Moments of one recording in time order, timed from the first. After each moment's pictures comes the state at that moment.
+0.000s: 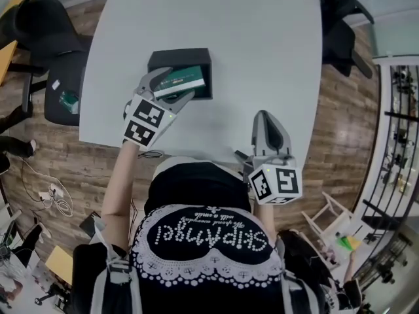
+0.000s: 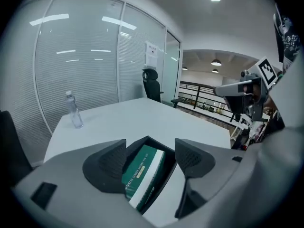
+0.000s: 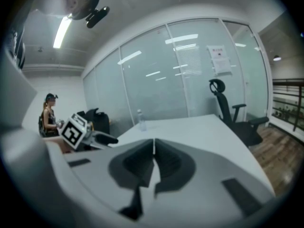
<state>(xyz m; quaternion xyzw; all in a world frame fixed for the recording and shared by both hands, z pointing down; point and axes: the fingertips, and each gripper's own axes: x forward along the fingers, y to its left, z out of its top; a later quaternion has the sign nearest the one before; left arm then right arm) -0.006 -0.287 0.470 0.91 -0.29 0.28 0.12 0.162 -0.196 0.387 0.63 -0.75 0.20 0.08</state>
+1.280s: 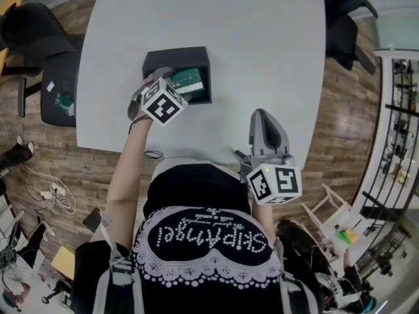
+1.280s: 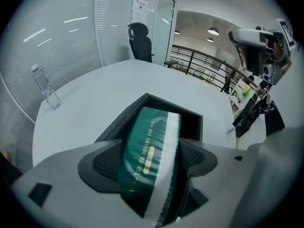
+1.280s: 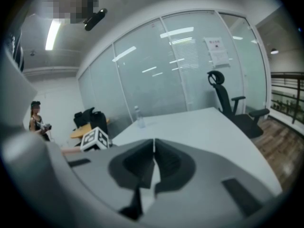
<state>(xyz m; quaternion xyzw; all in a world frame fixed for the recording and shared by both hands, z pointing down) 0.000 -0.293 0.597 0.84 -0.18 0.48 0.15 0.158 -0.219 0.404 0.63 -0.74 0.24 0.08</state>
